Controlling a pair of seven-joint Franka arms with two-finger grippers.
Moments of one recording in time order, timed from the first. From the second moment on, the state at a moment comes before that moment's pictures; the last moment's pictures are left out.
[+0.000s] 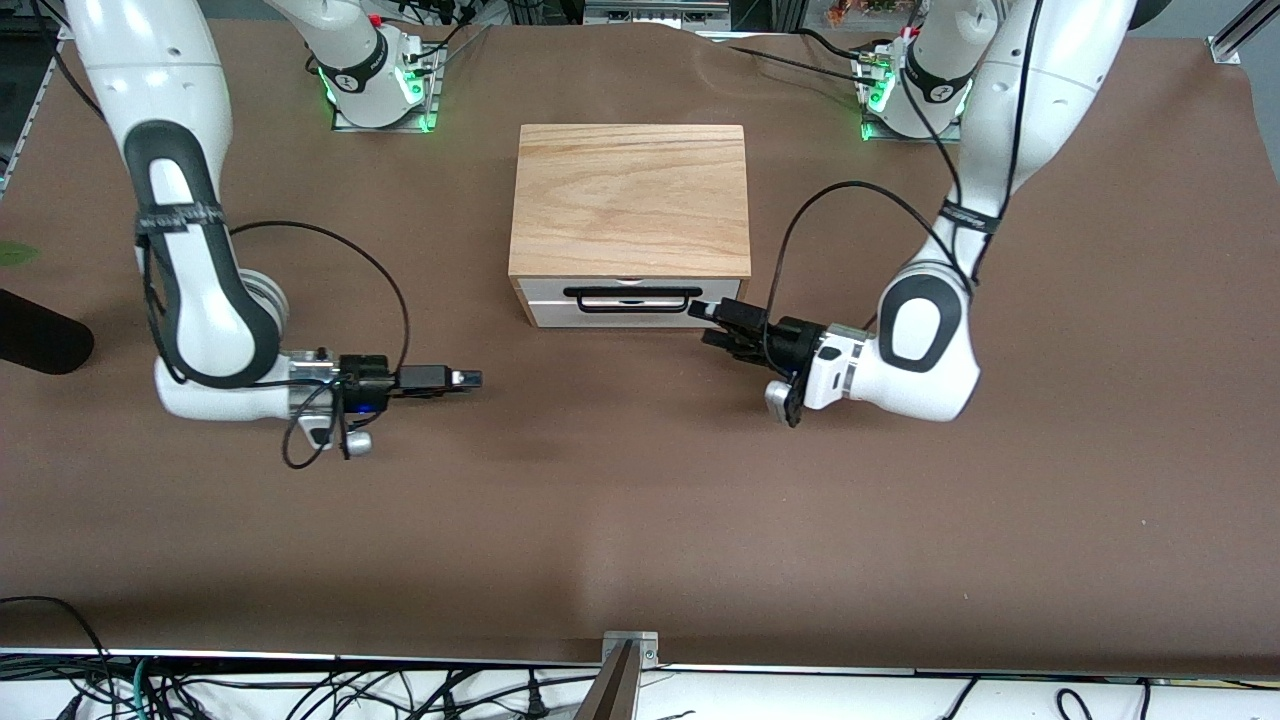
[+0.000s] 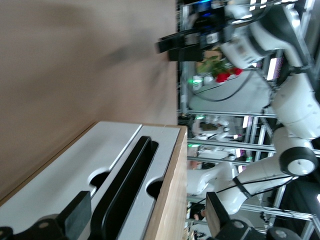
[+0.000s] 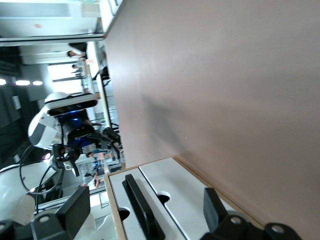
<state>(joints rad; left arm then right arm) -0.24 0.69 -0.10 -1.66 -1.38 1.74 0.75 0.17 0.67 -0.05 -1.67 1.33 1.80 -0.59</state>
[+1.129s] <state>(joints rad) -0.28 0.75 -0.11 -1.78 -1.52 1.75 1.03 0.24 0.68 0.06 -1.88 1.63 1.70 -0.97</state>
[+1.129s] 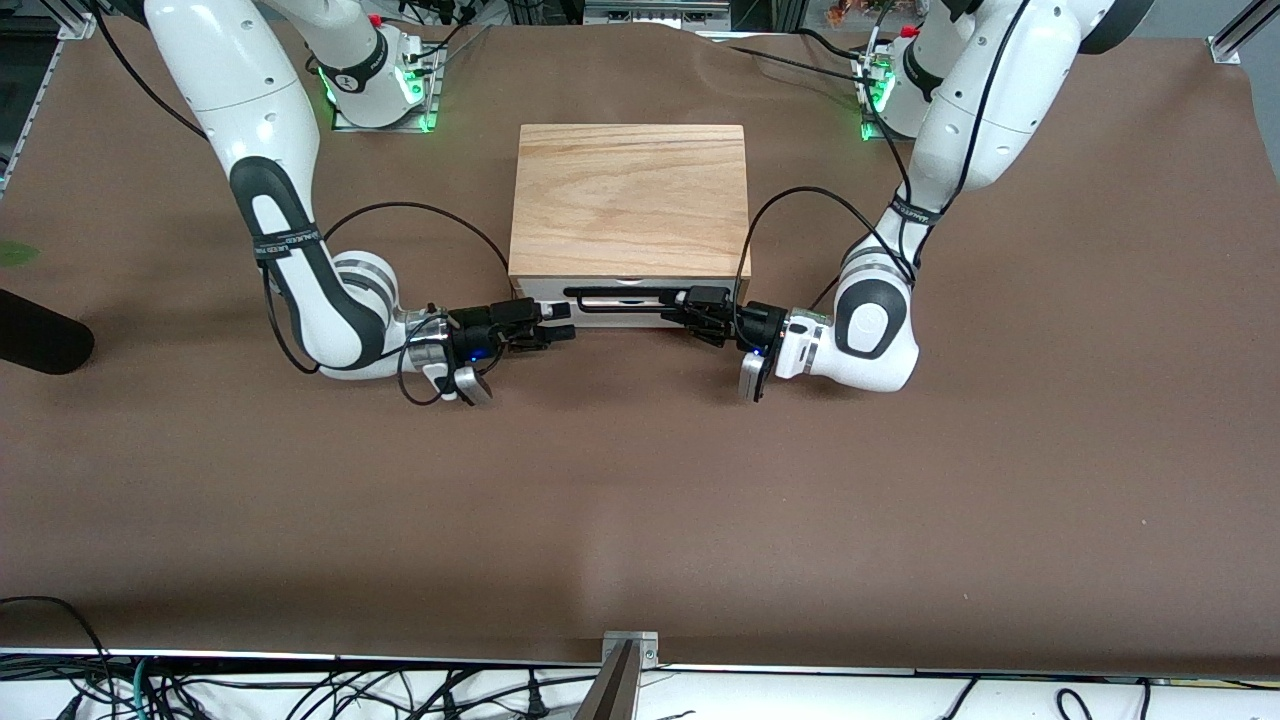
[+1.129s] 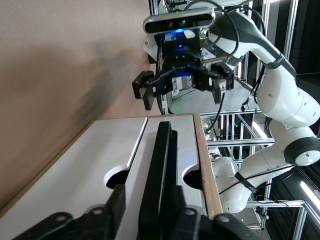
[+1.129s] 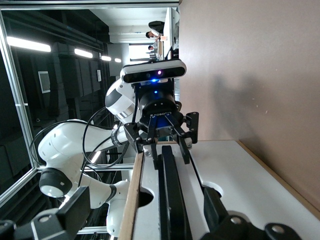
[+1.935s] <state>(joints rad) -0.28 0.75 -0.11 -1.78 -1.52 1.73 1.03 0.24 0.68 0.09 -1.93 1.66 1.70 -1.06</state>
